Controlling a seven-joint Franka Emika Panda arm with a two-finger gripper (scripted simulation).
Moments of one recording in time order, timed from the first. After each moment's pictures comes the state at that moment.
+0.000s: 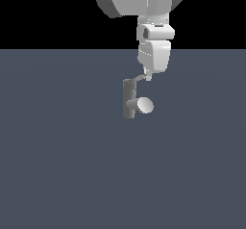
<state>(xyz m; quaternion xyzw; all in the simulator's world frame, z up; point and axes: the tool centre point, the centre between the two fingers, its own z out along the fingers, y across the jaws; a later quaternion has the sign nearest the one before) 0.023 -0.085 0.199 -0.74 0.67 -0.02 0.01</state>
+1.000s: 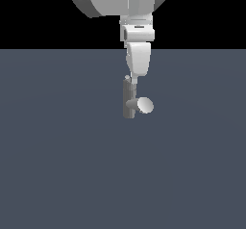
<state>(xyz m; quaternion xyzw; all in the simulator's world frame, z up) 0.000 -0.036 0.194 -0.73 0.69 -0.01 0.01</state>
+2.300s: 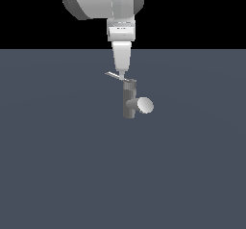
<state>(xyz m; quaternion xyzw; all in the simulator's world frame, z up) 0.048 0.005 0.195 -0.72 0.70 -0.01 0.00</state>
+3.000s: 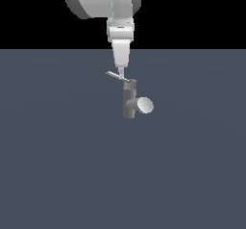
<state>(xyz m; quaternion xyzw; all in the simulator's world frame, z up) 0.059 0.006 0.196 -0.72 0.70 0.02 -0.03</state>
